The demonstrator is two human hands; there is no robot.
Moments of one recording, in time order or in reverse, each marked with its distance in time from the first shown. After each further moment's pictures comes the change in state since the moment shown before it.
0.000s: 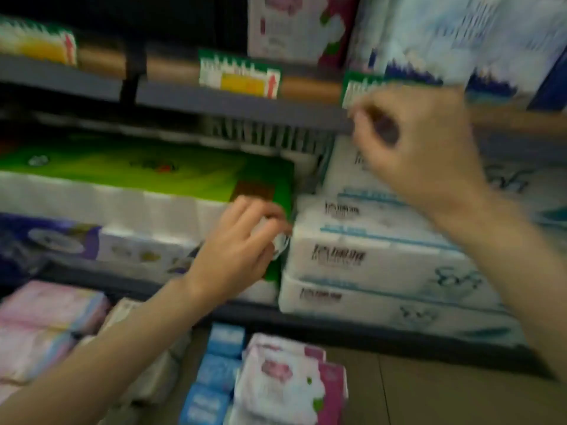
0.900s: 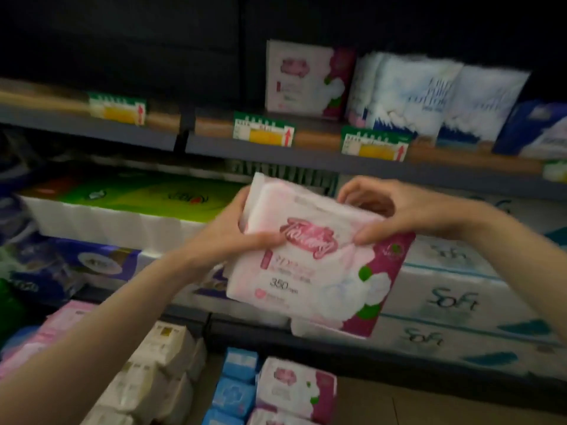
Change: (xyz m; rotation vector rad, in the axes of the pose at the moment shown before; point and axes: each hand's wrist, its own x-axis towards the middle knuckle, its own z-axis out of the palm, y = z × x) left_hand 0.039 0.005 -0.094 -1.053 -0.256 -0.920; right_hand -0.003 0.019 -0.029 0.757 -0.883 0.347
